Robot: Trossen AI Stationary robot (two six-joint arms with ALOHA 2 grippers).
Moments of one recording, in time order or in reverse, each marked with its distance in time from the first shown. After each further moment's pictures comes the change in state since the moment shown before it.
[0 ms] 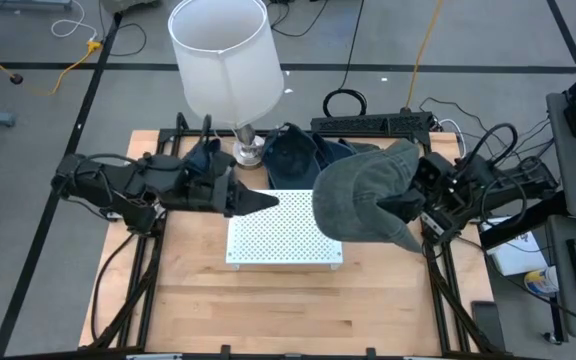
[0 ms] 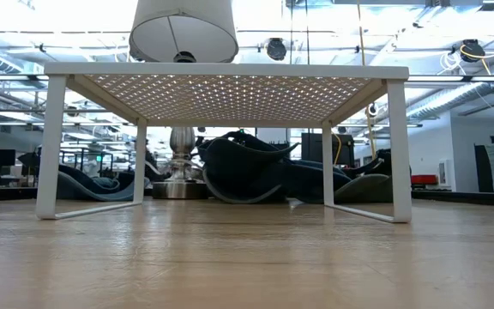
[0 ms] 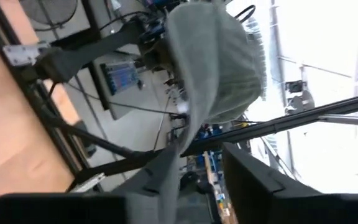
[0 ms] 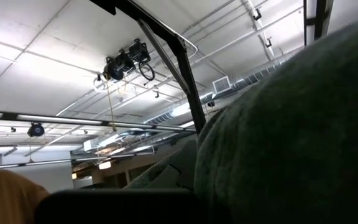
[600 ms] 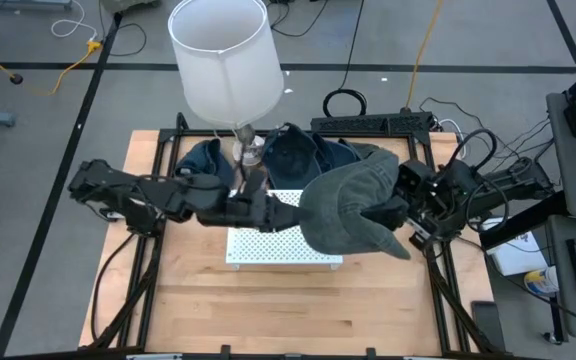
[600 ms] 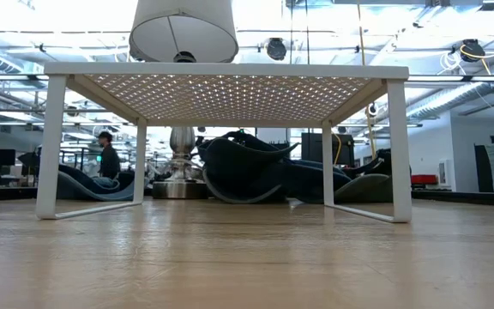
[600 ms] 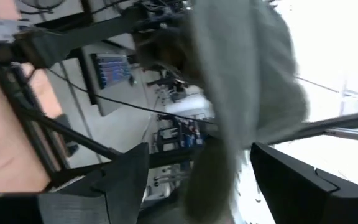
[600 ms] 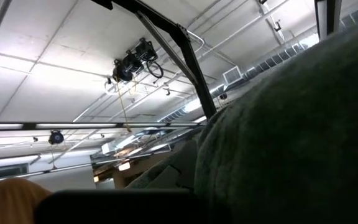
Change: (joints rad) left arm 0.007 0.182 0.000 0.226 0.002 -0.079; right arm 0.000 0.084 0.000 0.084 -0.035 0.111
